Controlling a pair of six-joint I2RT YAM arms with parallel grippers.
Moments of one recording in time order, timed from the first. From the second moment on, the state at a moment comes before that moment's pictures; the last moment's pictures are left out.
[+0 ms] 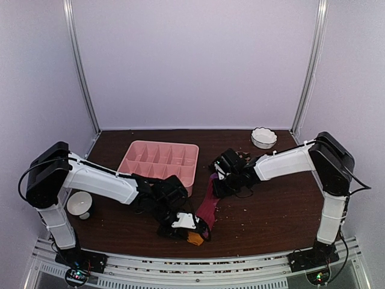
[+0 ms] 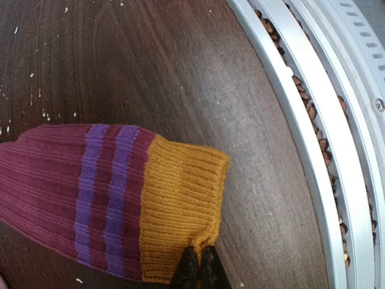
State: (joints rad) left arm -1.09 1.80 0.99 -0.37 0.40 0.74; right arm 0.79 1.90 1.11 -0.22 -0.01 0.50
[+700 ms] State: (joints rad) left arm -0.90 1.85 1.10 -0.42 0.36 0.71; right arm 0.80 2.19 1.54 -0.30 -0.08 0.50
